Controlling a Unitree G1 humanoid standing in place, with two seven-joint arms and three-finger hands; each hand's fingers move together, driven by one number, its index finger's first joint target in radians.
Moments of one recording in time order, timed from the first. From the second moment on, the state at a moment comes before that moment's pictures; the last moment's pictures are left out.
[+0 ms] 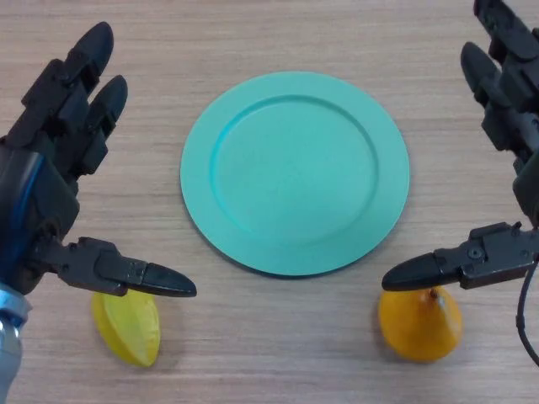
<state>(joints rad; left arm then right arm) -0.02 0.27 0.22 -0.70 -0.25 0.39 -0.25 -0.08 -0.22 0.02 -0.87 0.00 0.55 0.11</state>
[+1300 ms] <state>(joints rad) 0.36 0.16 0.35 -0.42 0.11 -0.16 -0.39 -0.11 -0.19 0.14 -0.71 0.00 0.52 0.08</state>
